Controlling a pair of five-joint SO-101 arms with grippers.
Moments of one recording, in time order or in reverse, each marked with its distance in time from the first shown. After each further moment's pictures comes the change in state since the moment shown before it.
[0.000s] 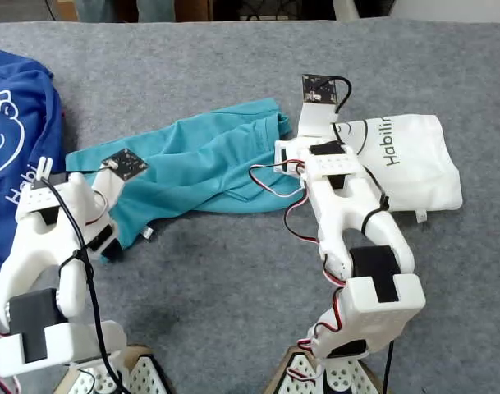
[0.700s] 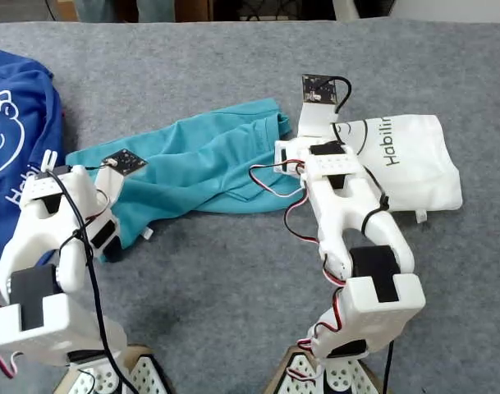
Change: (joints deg) left arm 0.1 13.0 -6.6 2.7 4.0; right arm 0.0 0.0 0.0 0.0 0.0
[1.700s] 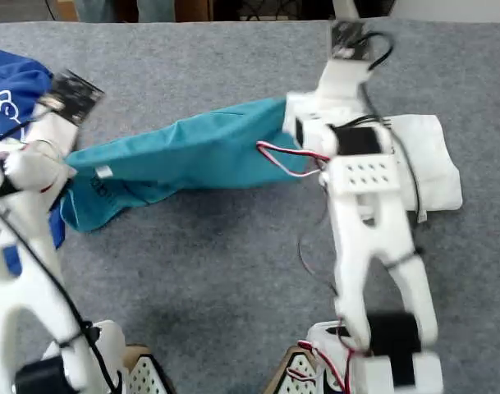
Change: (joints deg) left arm -3.1 -37.9 -26.7 22.2 5.6; right arm 0.0 -26.8 -12.3 14.9 -1.6
